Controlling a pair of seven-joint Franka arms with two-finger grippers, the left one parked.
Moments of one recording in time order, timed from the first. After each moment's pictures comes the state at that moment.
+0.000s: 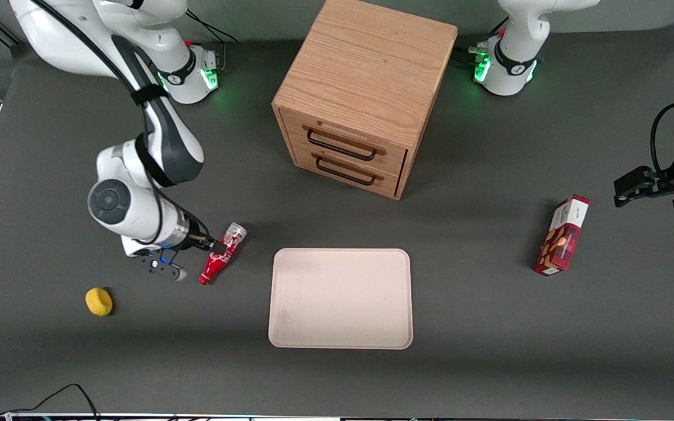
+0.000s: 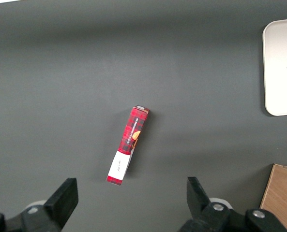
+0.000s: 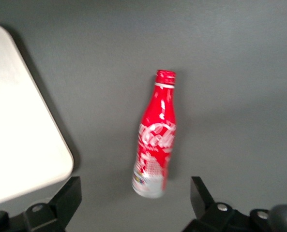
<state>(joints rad) 0.16 0.41 0.13 -1.82 0.01 2.21 0.72</state>
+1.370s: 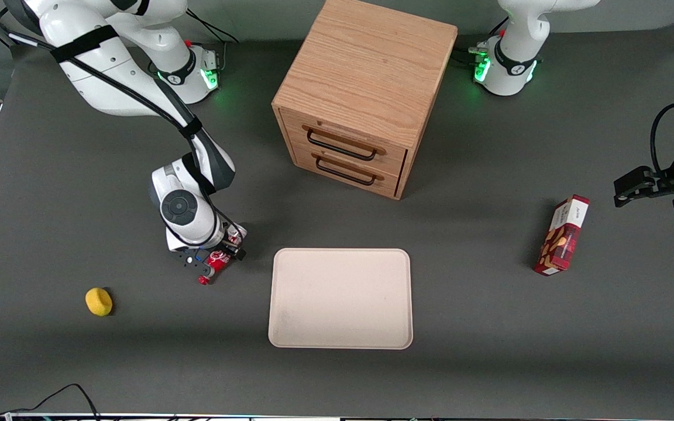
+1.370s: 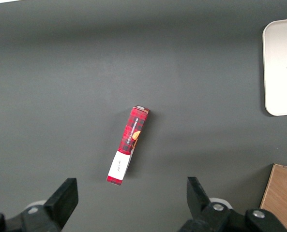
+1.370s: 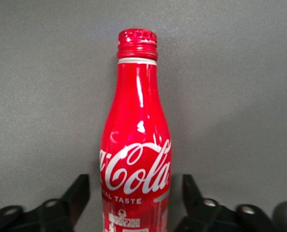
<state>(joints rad) 0.18 0.57 0.14 -1.95 -0.24 2.46 1.03</state>
